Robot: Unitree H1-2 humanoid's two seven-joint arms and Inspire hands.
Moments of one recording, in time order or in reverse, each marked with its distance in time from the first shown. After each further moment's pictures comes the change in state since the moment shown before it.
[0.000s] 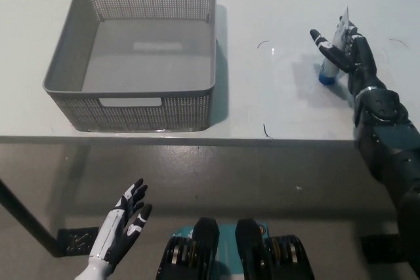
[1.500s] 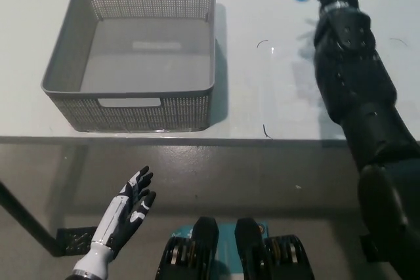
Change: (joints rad) left_arm -0.048 0.011 -0.002 -0.008 -0.026 0.025 -0.055; right_arm -0.167 0.124 0.005 -0.333 0.067 -0.012 -0.094
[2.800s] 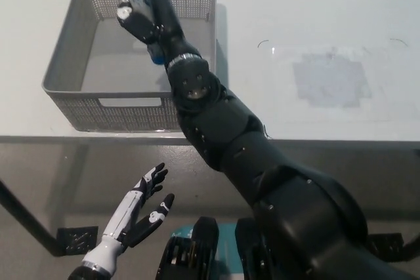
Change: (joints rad) left_arm -0.036 0.012 -0.051 0.016 0.029 -0.019 -0.019; right_arm -0.067 0.325 0.202 0.289 -0.136 0.021 -0.120
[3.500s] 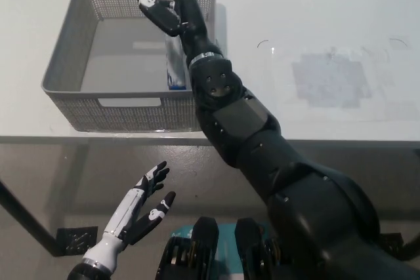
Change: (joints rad) left_arm -0.009 0.004 -0.002 0.000 0.015 0.004 -0.003; right_arm 0.011 -0.046 -0.064 -0.009 0.031 -0.080 0.045
